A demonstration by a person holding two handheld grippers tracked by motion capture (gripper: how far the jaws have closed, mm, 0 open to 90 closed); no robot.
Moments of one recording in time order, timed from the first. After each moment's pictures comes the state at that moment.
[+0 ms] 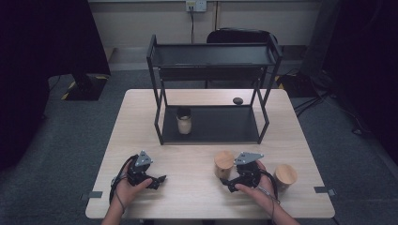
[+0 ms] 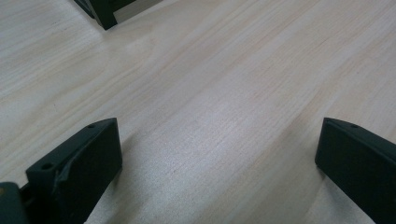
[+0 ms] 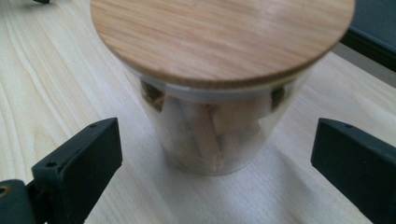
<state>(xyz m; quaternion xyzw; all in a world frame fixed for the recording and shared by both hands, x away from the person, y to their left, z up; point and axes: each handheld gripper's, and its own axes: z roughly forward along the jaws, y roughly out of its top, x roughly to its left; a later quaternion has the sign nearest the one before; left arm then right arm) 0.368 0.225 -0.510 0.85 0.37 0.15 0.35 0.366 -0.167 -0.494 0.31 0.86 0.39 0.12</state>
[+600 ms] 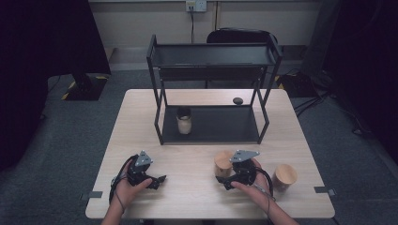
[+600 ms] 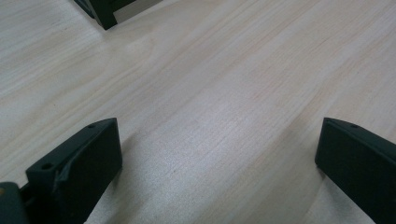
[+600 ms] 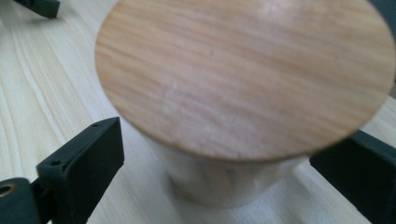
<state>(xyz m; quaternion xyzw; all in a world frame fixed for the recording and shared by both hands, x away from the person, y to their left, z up) 0.368 0.225 -0.510 0.85 0.37 0.15 0.35 0.373 -0.155 -0.494 0.31 0.85 0.40 0.11</state>
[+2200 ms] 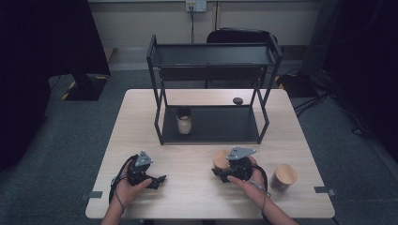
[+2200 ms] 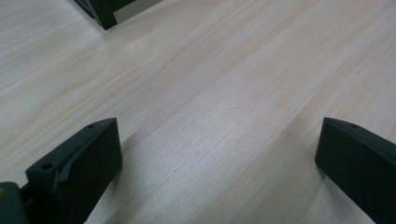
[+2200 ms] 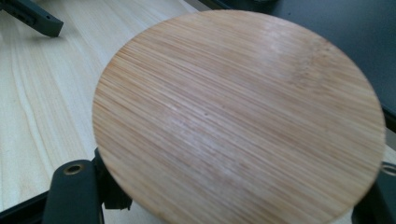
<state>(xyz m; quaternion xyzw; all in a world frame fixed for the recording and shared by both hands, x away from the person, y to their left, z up) 0.368 0.225 -0.510 0.85 0.37 0.15 0.35 0.383 -0.144 -0.491 0.28 0.85 0.42 0.14</state>
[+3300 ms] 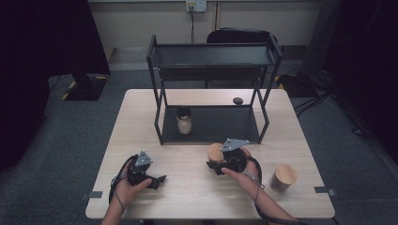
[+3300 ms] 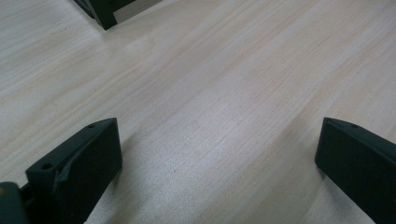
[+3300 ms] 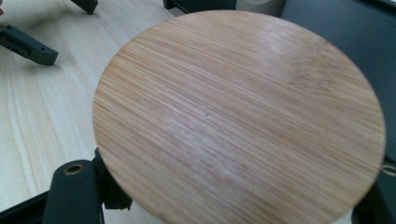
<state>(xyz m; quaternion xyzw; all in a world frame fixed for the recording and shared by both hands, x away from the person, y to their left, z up) 0.368 0.225 -0.510 0.85 0.37 0.15 0.35 0.403 -0.126 -0.475 0.28 0.85 0.42 0.13</state>
